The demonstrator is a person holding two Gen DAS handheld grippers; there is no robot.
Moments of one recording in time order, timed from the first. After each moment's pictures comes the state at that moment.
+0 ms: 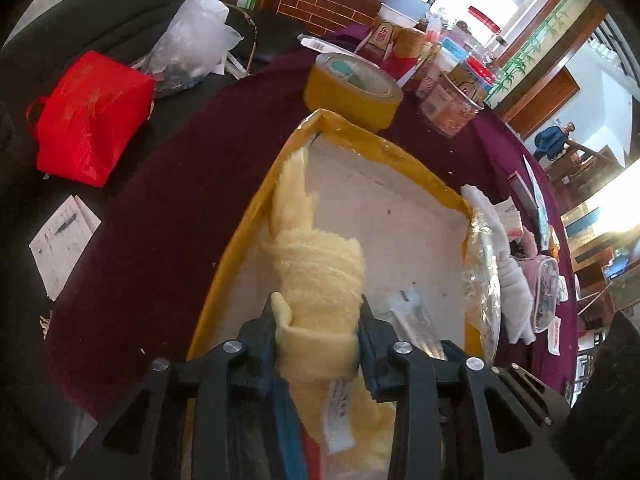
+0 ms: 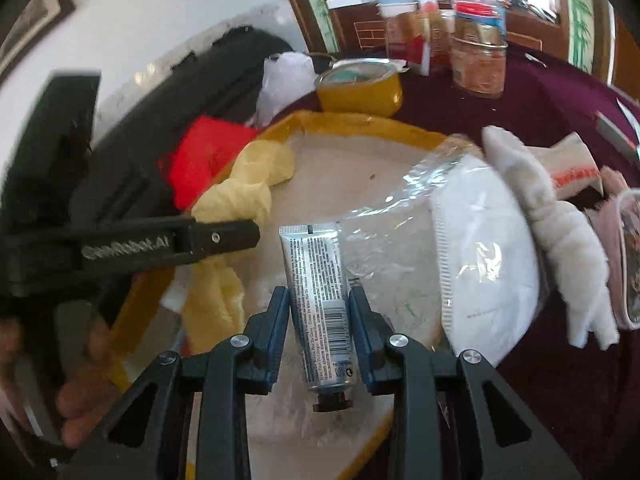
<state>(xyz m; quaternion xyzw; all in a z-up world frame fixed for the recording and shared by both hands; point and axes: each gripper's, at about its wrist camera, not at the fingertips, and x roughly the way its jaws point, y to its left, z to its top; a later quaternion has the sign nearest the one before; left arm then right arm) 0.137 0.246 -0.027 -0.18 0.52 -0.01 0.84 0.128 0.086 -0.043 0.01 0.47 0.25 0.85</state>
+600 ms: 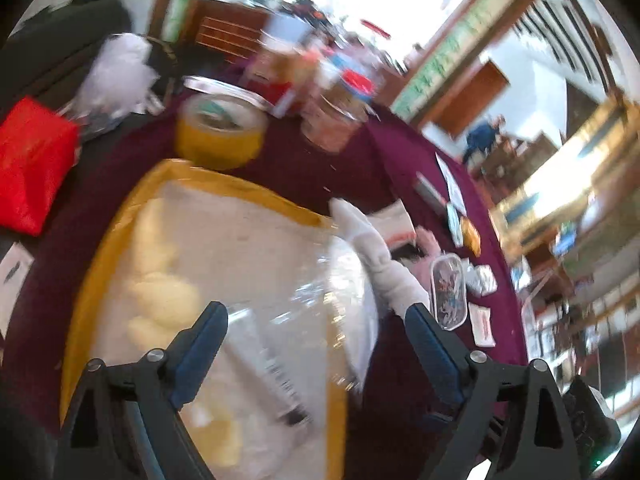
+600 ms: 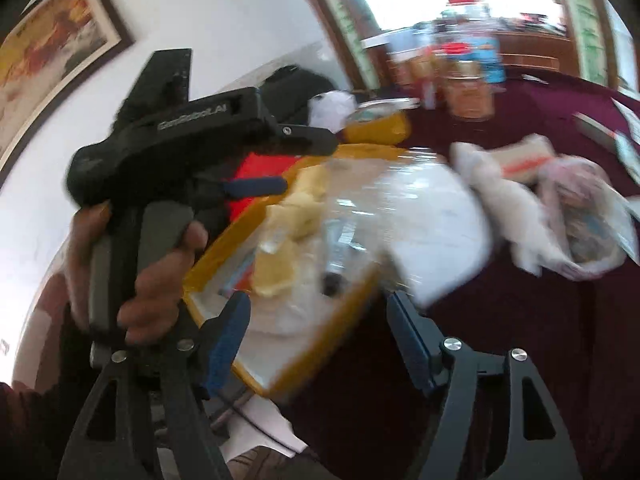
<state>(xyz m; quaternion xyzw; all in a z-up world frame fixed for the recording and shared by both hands) 0.151 0.164 0.019 -0.18 0.47 -0.14 0.85 0.055 -0.007 -0.009 0.07 0.40 0.34 0.85</state>
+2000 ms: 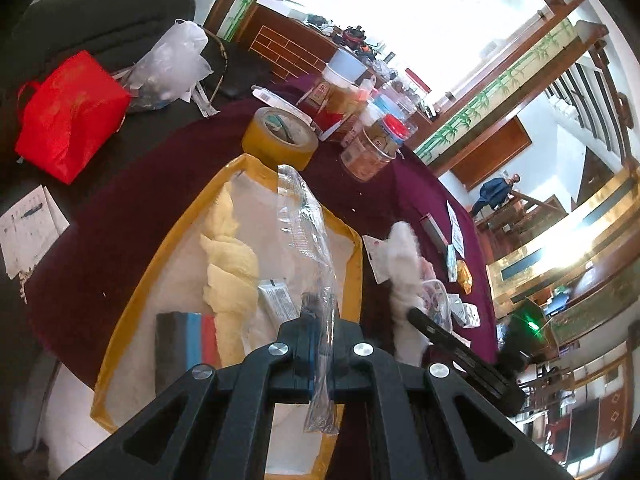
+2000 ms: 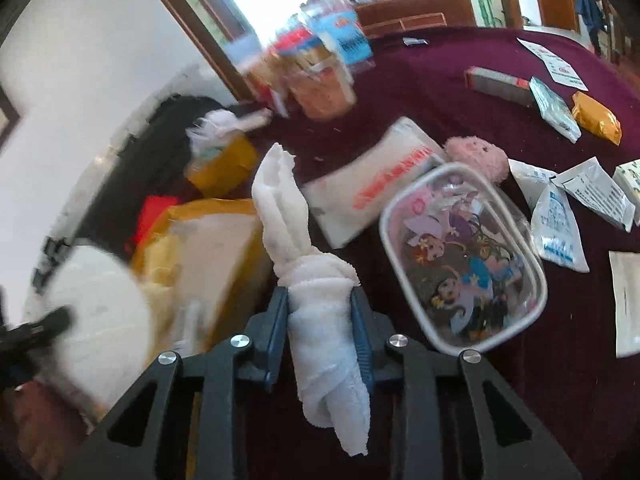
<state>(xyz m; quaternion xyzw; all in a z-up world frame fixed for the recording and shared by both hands) 0.085 0.223 0.038 -0.29 0.43 -0.07 0.86 0.167 -0.068 -0.038 0.14 0.45 0.16 0.87</state>
